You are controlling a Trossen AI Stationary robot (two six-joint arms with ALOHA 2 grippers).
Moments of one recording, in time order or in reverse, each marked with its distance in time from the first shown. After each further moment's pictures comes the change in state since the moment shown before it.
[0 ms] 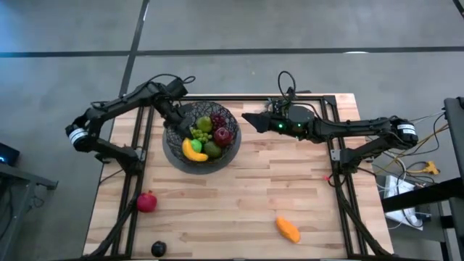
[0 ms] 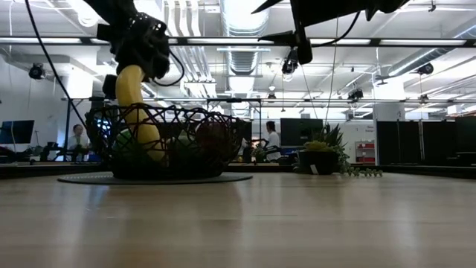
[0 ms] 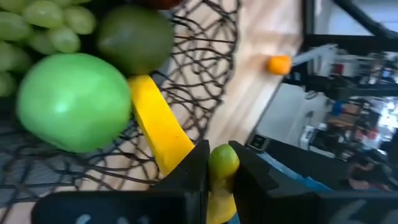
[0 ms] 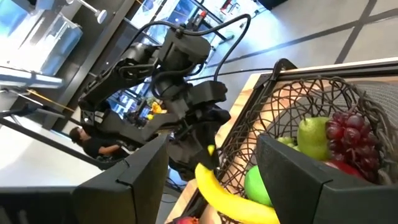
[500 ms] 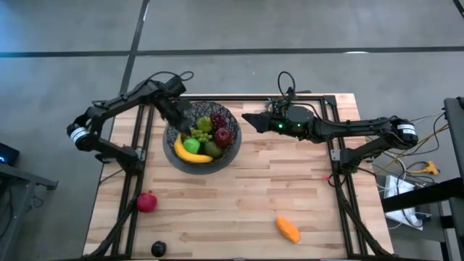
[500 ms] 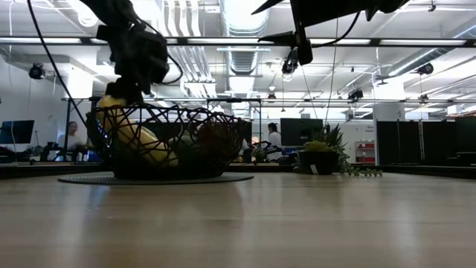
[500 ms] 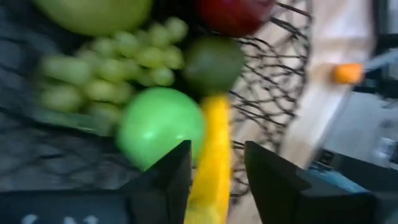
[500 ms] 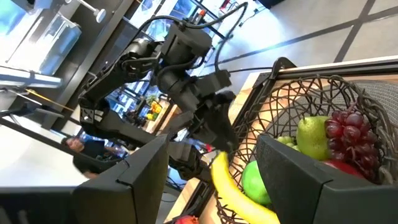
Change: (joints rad) left arm 0.048 0.015 0.002 0.005 -0.230 0.152; right arm 0.000 0.000 0.000 -0.008 -0.002 0.003
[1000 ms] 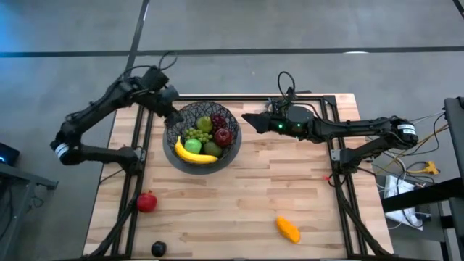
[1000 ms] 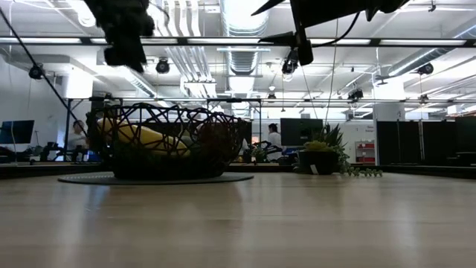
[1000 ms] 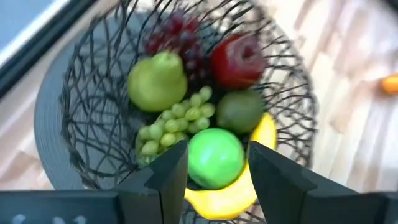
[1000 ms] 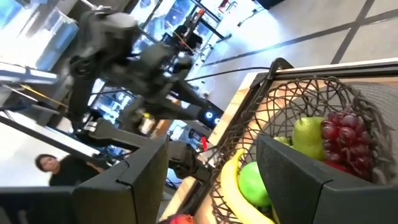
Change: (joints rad) left arm -0.012 -0.234 0.104 0.002 -0.243 0.158; right arm 0.000 0.000 0.000 -0.006 0.000 -0.016
